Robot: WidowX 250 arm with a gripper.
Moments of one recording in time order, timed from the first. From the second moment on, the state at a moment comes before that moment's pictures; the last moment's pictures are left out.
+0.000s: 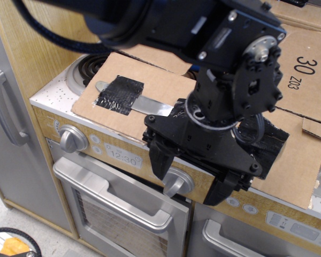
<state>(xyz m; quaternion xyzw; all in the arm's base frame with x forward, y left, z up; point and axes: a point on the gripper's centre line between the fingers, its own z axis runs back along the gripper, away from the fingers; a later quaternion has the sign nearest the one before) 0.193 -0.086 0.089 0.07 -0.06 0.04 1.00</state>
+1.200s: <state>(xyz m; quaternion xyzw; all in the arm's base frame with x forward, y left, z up) 0.195 -0.072 0.030 0.01 -0.18 0.03 0.98</state>
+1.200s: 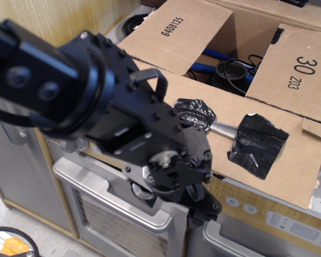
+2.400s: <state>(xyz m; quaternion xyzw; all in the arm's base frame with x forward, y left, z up) 0.231 -0.077 0.093 0.10 -0.25 -0.10 0.96</state>
